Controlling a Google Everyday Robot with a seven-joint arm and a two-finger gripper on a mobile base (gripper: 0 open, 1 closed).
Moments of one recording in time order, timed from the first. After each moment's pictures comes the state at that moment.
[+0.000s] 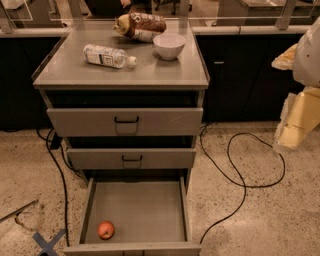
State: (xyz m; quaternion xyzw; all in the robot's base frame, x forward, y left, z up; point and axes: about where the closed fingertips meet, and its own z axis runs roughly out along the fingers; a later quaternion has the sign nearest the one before) arm 0.438 -0.217 0.976 -0.60 0.78 -0.03 0.16
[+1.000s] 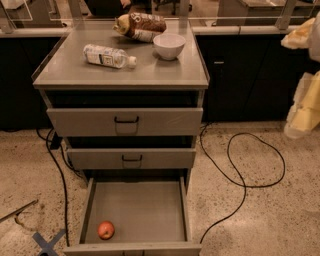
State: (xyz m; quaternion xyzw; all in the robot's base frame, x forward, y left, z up) arm 0.442 -0.221 1.012 -0.61 0.77 -0.05 0.19
